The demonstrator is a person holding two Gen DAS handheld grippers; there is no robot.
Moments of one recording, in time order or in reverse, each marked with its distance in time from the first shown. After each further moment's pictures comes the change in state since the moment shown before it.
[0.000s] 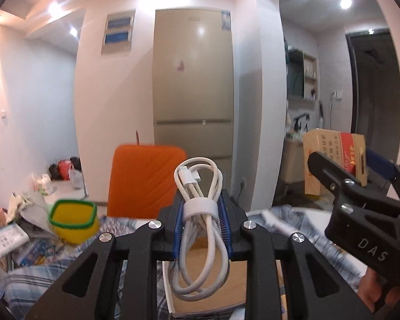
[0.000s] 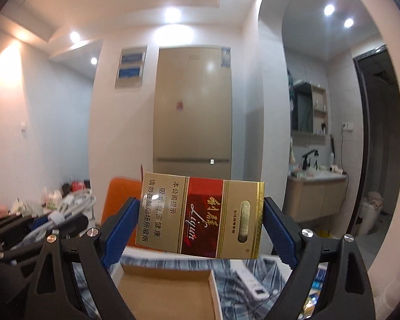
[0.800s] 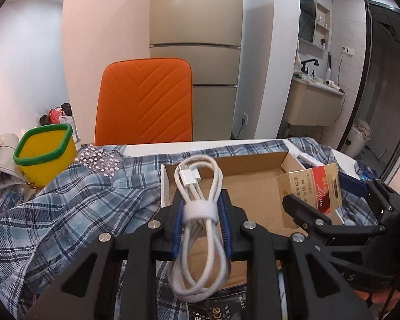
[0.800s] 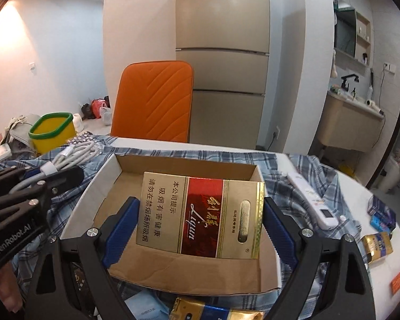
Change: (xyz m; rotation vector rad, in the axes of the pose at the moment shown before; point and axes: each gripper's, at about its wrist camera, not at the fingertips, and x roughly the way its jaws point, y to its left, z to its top) left arm 0.091 0.031 -0.077 -0.022 0.341 -0.029; right arm 0.137 0.013 -0.148 -0.018 0.508 0.171
